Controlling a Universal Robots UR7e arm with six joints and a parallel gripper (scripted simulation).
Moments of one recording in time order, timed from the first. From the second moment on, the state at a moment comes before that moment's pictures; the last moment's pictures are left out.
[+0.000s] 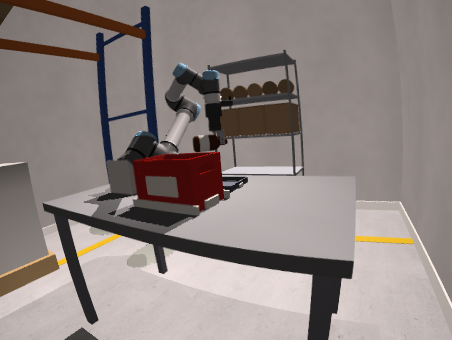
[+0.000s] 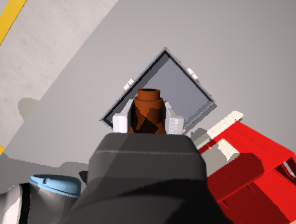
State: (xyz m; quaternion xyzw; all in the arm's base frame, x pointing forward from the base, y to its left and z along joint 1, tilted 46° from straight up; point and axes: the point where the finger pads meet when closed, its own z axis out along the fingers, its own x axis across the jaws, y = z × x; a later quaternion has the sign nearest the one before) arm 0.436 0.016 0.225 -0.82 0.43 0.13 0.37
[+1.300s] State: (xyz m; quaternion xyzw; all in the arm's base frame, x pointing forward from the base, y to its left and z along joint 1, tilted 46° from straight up) arm 0.436 0.016 0.225 -0.77 0.50 0.17 0.36
